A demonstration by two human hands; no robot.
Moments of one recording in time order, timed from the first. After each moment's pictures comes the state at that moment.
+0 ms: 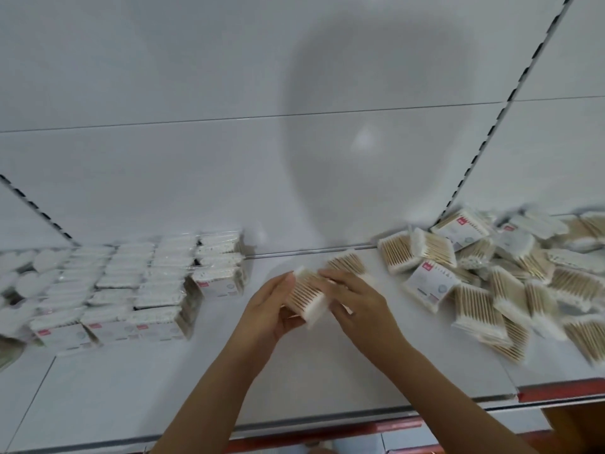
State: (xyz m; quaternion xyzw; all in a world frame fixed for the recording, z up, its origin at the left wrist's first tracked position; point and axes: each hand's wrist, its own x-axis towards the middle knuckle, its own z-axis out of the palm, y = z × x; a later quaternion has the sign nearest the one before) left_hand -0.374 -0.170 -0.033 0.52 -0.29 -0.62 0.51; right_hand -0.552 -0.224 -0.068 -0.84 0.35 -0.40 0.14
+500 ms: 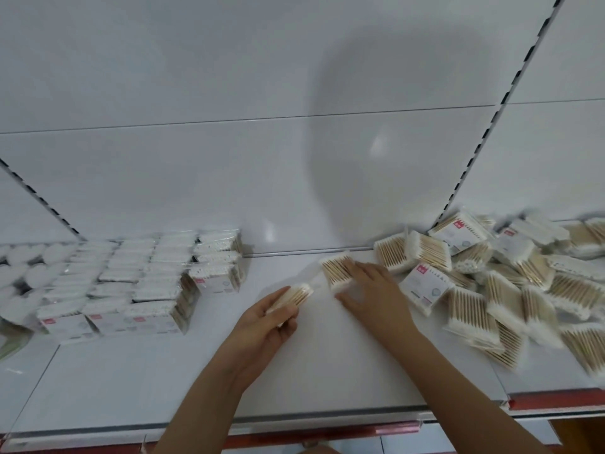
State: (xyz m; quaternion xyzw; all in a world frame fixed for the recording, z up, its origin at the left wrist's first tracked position) left_hand -0.384 -0.154 -0.040 0.46 -0.16 -0.67 0.56; right_hand -0.591 -0.265 -0.100 -0.82 0.51 -0.22 0.11
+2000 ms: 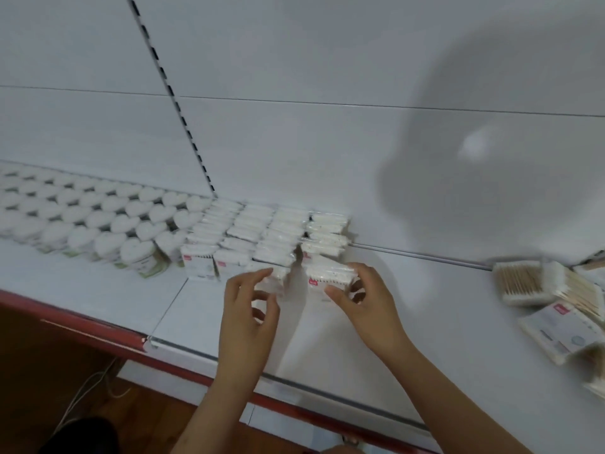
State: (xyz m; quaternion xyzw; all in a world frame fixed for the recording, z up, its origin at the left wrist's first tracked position) left_hand -0.282 -0.057 -0.046 0.75 -0.40 -0.08 0.52; right_hand -0.431 -0.193 -0.062 -0.72 0.40 -0.30 0.48
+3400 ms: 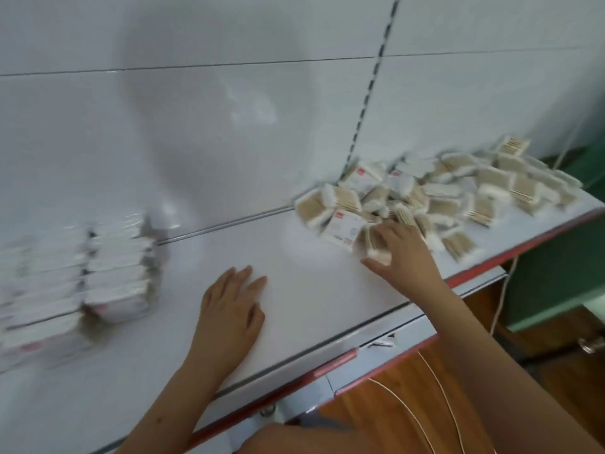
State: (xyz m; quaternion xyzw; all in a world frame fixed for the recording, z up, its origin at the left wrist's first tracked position) left_hand -0.384 -0.151 -0.118 0.58 -0.78 -0.10 0.21; right_hand -0.720 -0.197 -0.054 -0.72 0.67 -0.17 0.01
